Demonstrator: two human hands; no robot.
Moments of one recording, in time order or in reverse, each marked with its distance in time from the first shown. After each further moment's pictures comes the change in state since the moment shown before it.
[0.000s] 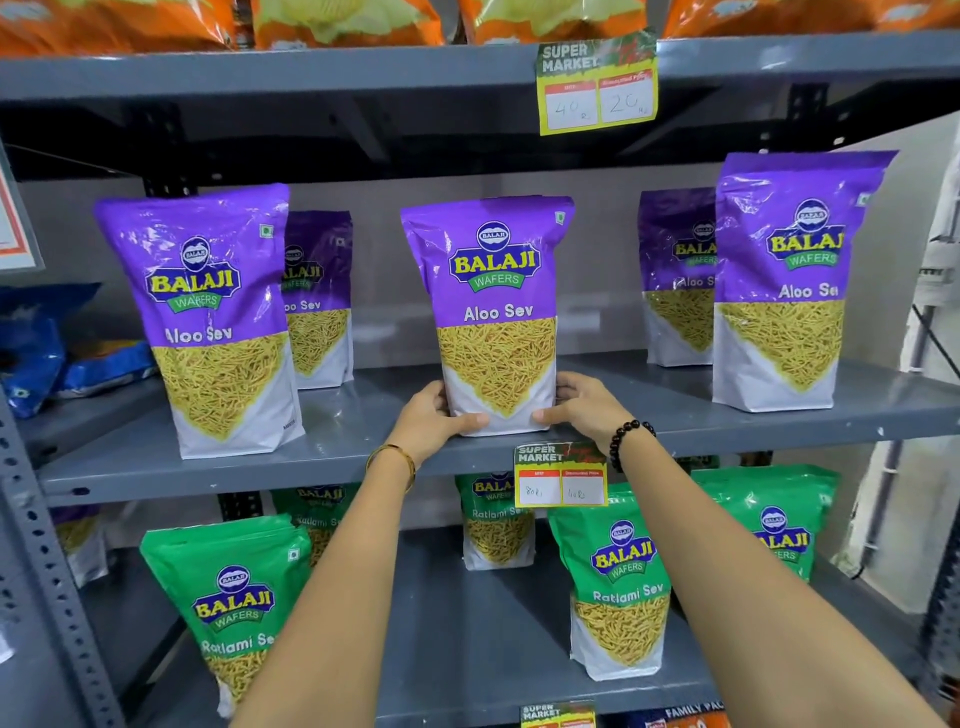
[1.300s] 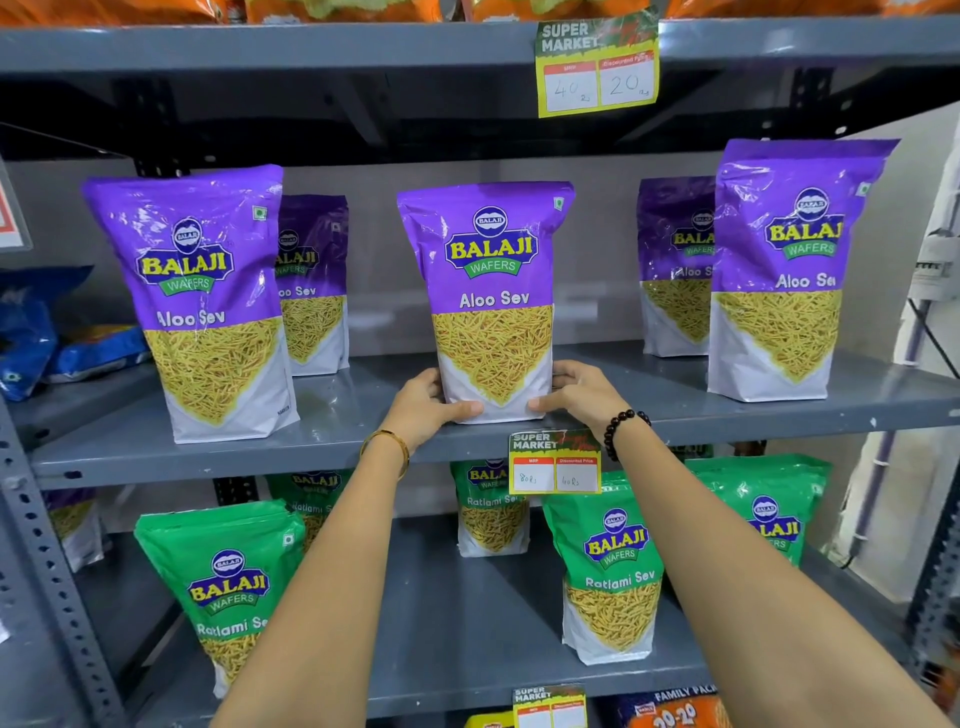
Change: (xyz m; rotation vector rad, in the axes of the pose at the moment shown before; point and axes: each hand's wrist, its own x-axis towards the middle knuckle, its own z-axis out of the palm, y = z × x) left_hand -0.001 0.003 0.001 0.004 0.014 -0.012; right_hand -0.005 -0.004 0.000 -0.021 0.044 0.017
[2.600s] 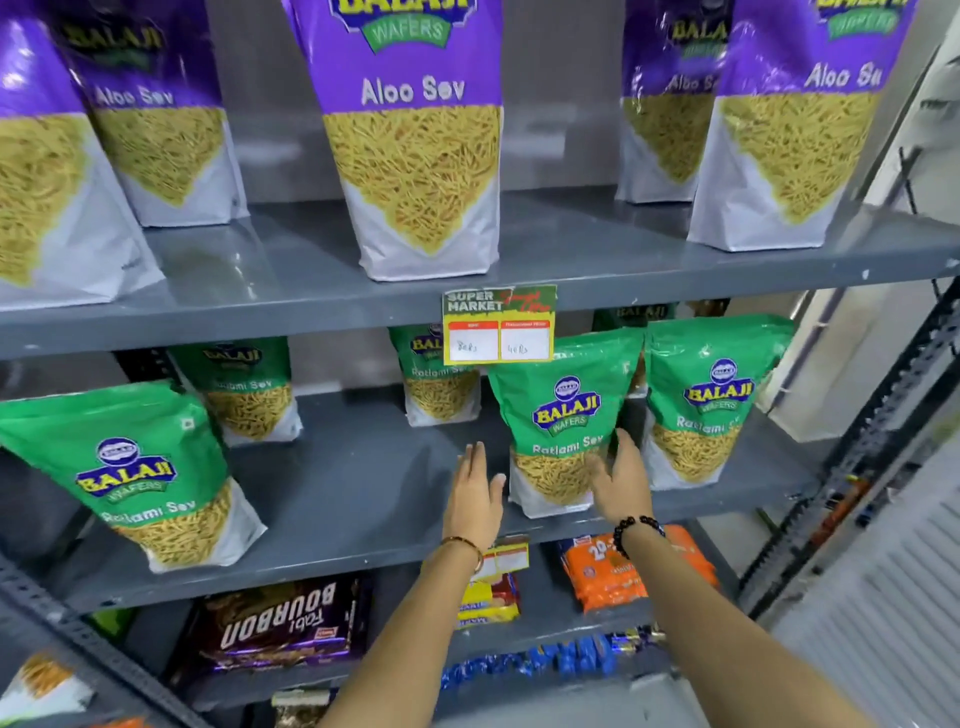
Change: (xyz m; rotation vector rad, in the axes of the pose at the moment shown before) left_hand -0.113 -0.193 0.182 0.456 -0.081 -0.236; right_hand -0.120 0.245 -0.020 -0.326 0.369 0.332
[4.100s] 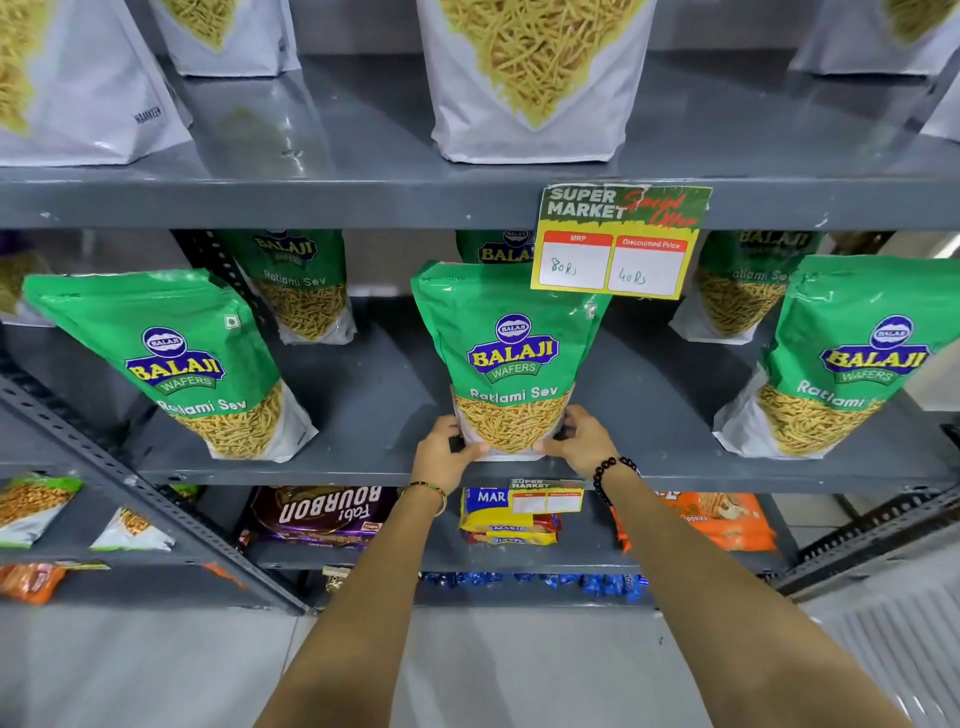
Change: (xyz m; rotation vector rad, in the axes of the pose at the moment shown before) left_hand 0.002 -0.093 -0.041 -0.293 0.067 -0.387; right_hand 0.016 0.004 0.115 0.005 -0.546 0.190
